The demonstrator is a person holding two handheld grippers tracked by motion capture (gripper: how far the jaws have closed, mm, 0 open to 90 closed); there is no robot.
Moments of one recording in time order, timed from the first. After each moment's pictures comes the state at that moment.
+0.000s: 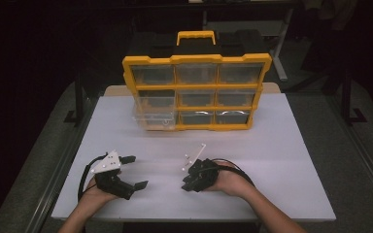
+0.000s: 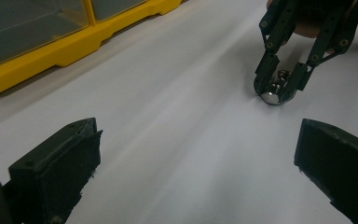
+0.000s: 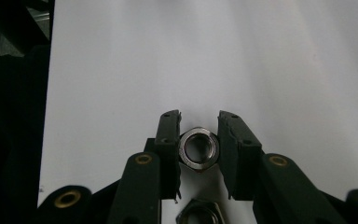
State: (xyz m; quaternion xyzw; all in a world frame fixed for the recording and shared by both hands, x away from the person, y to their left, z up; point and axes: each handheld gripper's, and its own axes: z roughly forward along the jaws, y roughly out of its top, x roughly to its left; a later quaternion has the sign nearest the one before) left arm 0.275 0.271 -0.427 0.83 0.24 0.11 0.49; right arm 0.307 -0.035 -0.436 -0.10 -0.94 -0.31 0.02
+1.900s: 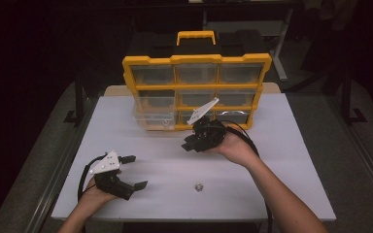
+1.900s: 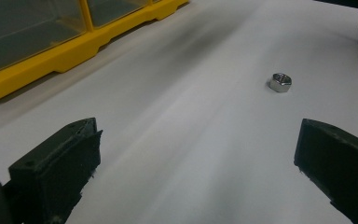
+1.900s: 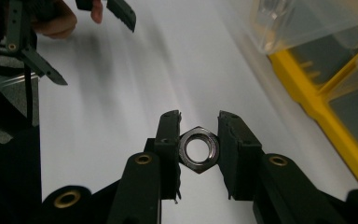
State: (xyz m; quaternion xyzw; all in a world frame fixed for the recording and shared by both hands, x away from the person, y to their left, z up) left arm 0.275 0.271 -0.426 0.83 0.24 0.11 0.50; right arm 0.359 -0.051 -0.331 -0.18 -0.91 -0.37 -0.04
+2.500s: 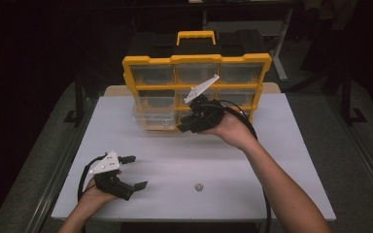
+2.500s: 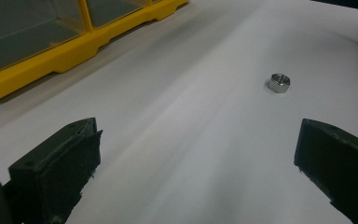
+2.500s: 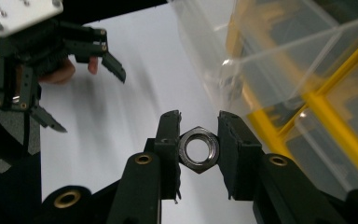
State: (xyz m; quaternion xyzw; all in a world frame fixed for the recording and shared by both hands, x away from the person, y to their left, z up) left arm 0.274 0.270 -0.426 0.82 0.24 0.11 0.50; right arm 0.378 -0.046 -0.280 -0.18 -0.90 -0.39 -0.06
